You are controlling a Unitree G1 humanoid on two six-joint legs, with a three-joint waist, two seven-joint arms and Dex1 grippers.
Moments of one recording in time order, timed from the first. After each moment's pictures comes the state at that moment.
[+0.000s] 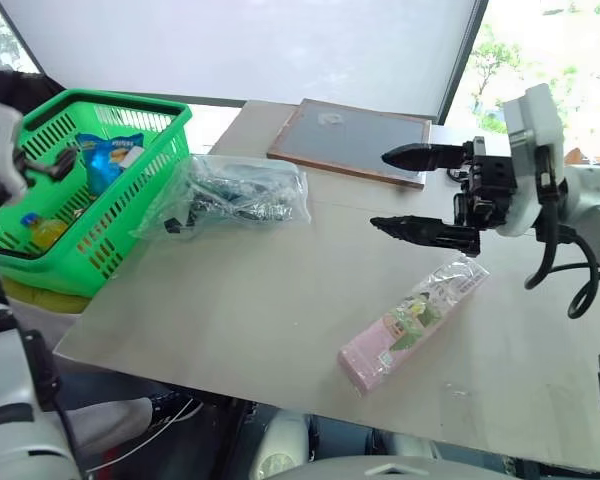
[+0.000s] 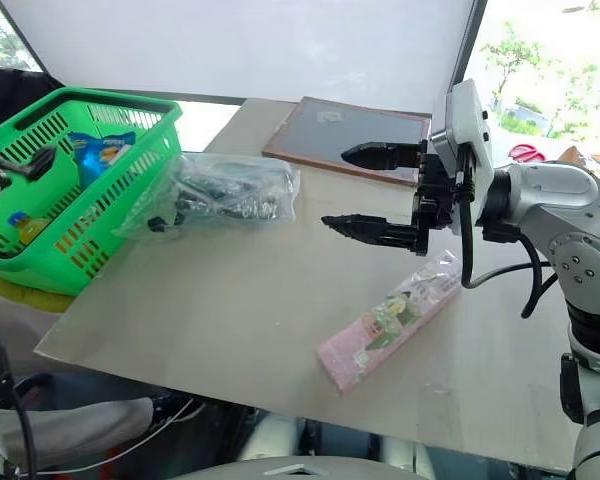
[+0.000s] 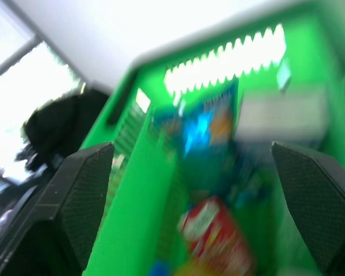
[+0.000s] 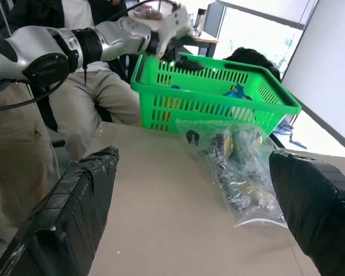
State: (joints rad) left arm -0.83 1.02 0.27 0.83 -0.14 -0.02 -0.67; right arm -0.68 -0.76 -0.06 -0.47 0.91 0.78 0.89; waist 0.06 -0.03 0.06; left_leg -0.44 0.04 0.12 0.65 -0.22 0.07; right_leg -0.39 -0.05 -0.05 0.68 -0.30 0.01
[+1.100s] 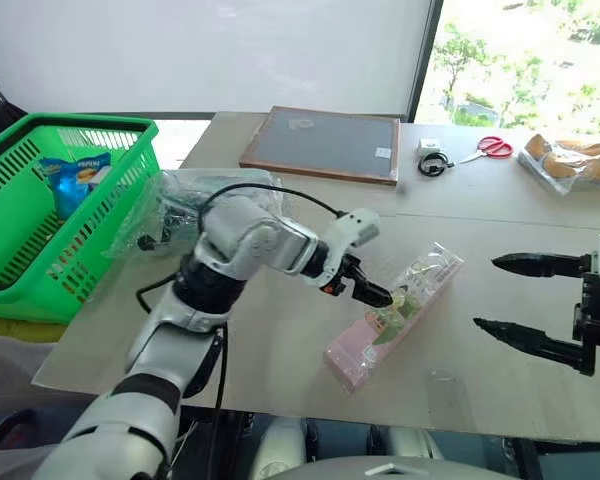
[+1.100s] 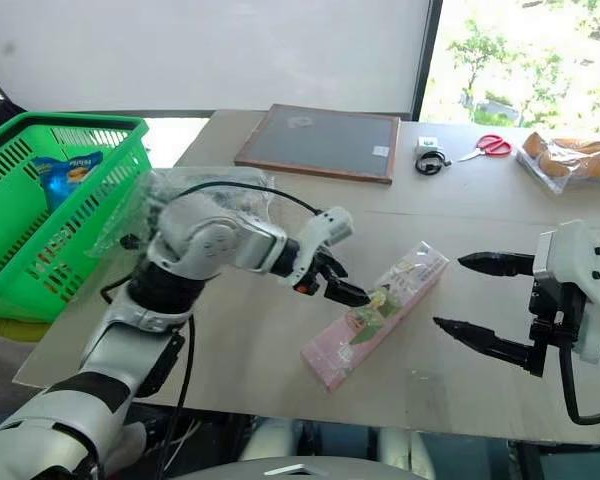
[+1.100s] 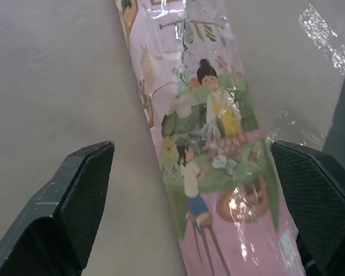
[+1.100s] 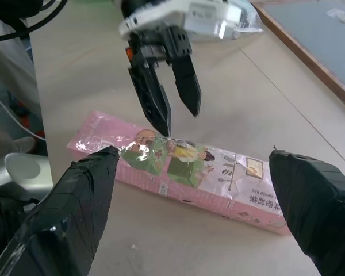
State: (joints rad) left arm -0.93 0.38 -0.43 -0.03 -0.76 1.51 -0.52; right arm 0.23 -1.03 -0.77 -0.83 1.00 0.88 0.95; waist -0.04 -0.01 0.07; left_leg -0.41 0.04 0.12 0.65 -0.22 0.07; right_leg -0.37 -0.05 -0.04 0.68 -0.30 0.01
